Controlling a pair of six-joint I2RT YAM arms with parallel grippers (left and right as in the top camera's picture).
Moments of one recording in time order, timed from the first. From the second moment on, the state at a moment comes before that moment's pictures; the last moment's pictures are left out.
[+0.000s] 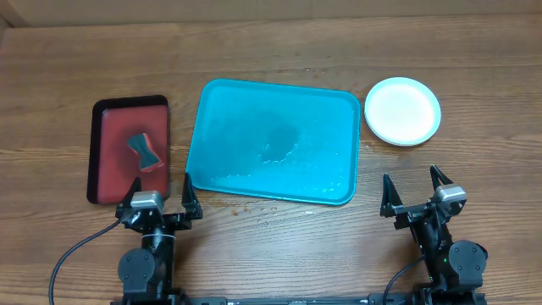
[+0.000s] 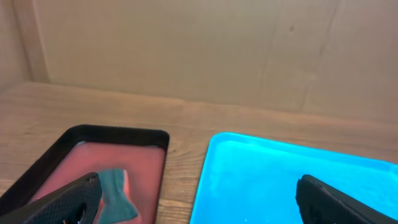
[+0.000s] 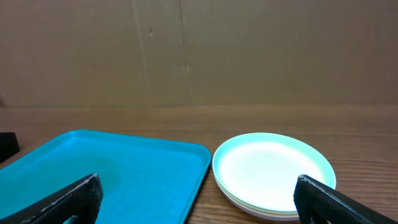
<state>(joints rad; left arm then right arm) 0.03 0.02 0.04 -0.04 0.00 -0.12 0.01 0.01 0.02 -0.02 -0.19 0.10</state>
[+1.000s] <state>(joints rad) 0.03 0.02 0.01 -0.08 0.03 0.00 0.01 0.01 0.02 -0.02 -0.19 0.10</state>
